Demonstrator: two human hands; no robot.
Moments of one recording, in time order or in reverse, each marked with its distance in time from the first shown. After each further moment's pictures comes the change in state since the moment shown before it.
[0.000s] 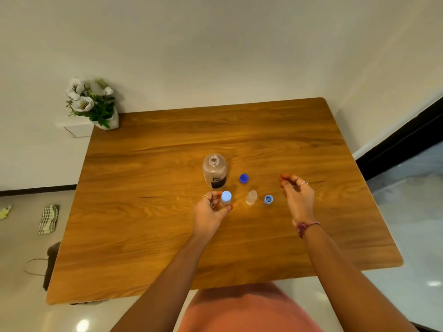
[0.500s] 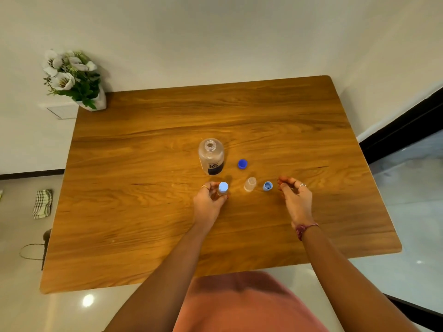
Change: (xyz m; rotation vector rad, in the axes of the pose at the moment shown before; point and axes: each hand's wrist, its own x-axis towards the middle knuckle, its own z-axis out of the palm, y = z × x) left_hand 0.022 -0.031 0.018 0.167 0.055 -0.077; right_hand -0.007 0.038 -0.010 -0.071 0.002 0.116
